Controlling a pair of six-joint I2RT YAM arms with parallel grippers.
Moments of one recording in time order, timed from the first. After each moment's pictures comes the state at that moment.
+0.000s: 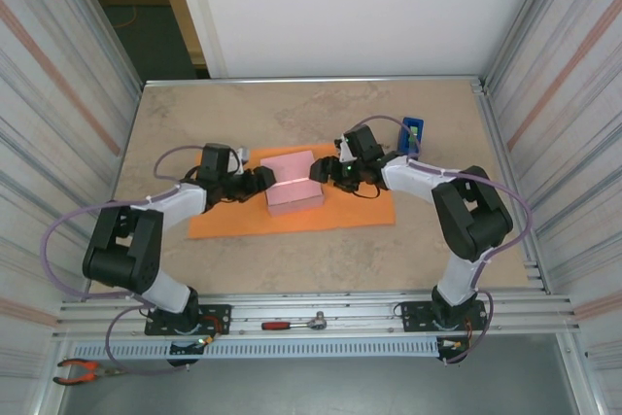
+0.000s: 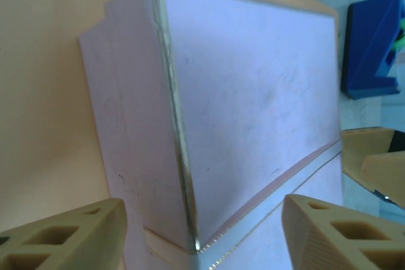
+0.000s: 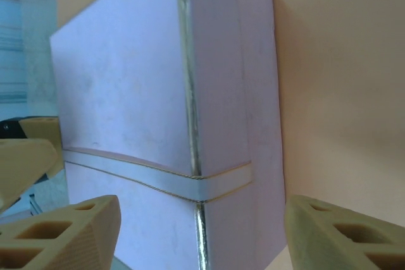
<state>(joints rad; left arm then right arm) -0.27 1.54 0.73 -0.02 0.52 -0.63 0.54 1.79 1.07 -0.16 -0.45 0.73</state>
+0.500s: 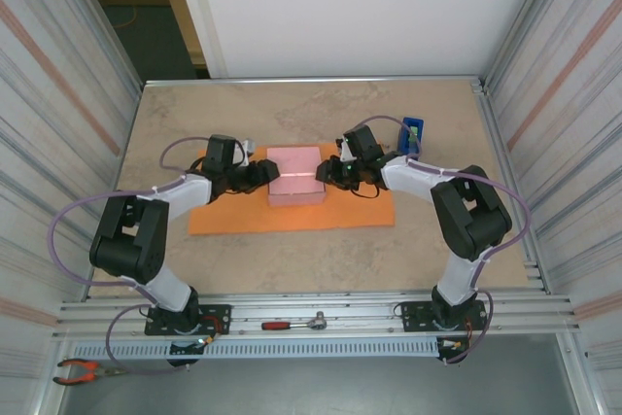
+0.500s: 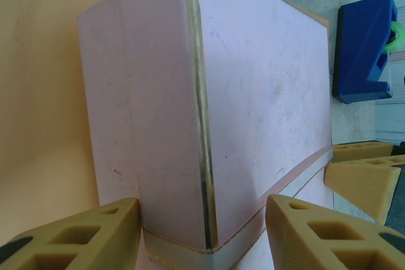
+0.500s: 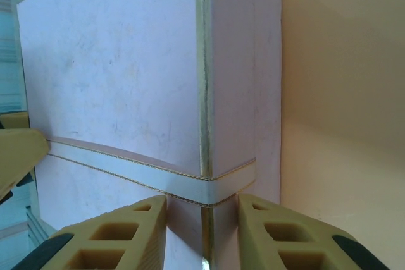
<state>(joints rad) -0.29 1.60 0.83 -0.03 0.53 -0.63 0.54 1.78 1.08 -0.15 -0.42 0.76</state>
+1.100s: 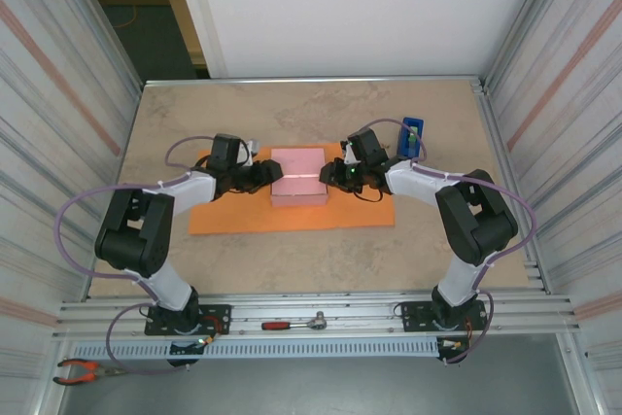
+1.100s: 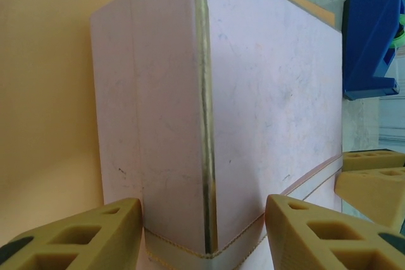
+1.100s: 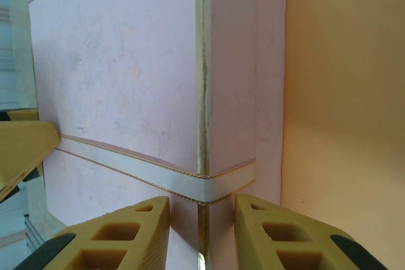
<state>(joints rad) -0.30 1.65 0.85 -0.03 0.53 -0.63 0.53 1.75 1.01 -0.11 -0.40 0.78</state>
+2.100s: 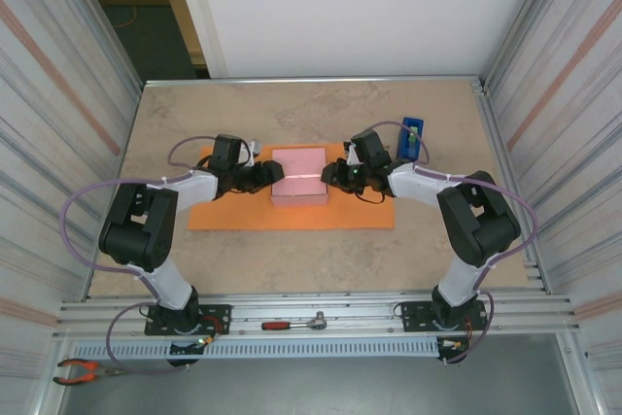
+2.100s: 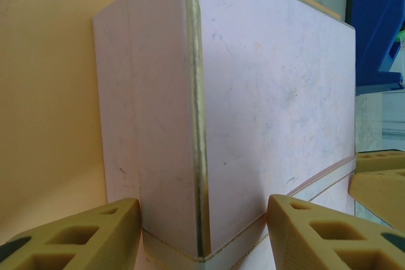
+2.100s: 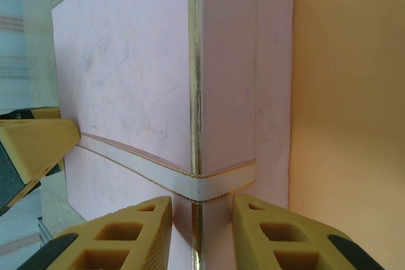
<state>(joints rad) -0.30 1.69 0.86 -0.01 0.55 -0.61 0.52 1.73 0.97 -0.06 -0.42 0.81</state>
